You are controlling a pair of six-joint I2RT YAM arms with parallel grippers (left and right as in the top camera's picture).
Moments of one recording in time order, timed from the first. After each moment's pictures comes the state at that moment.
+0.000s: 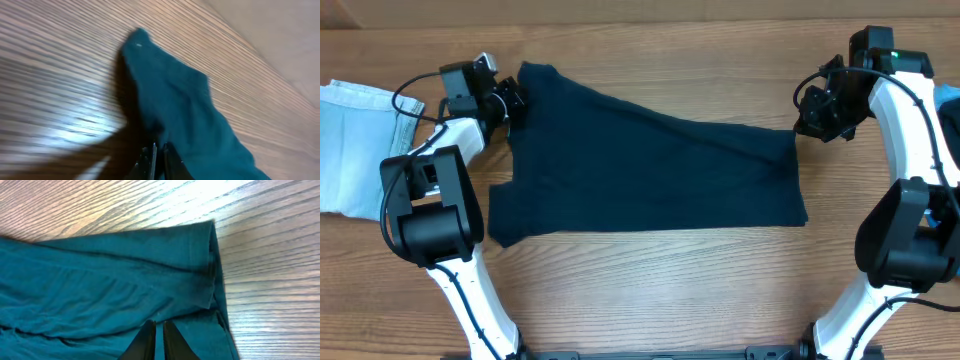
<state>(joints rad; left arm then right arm) 0.19 2.25 1.45 0.05 0.50 -0.46 -0.15 2.01 1.77 -1.19 -0.30 0.15</state>
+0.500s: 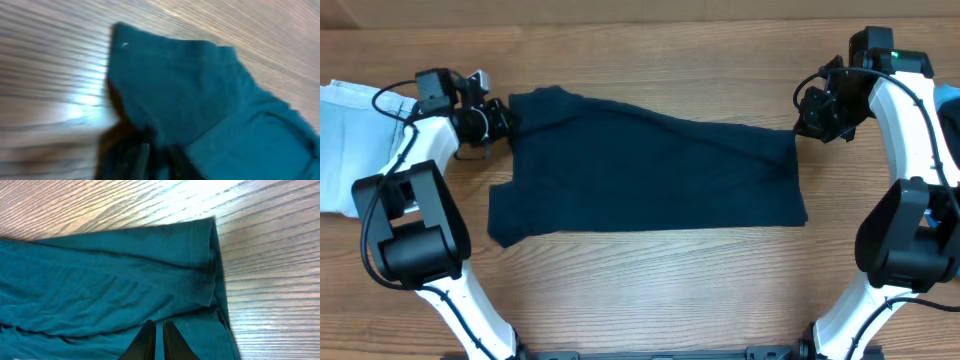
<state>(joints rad) 0.27 2.12 1.45 -0.40 0.54 -0.15 -0.15 2.01 1.77 -1.20 -0.30 0.15</state>
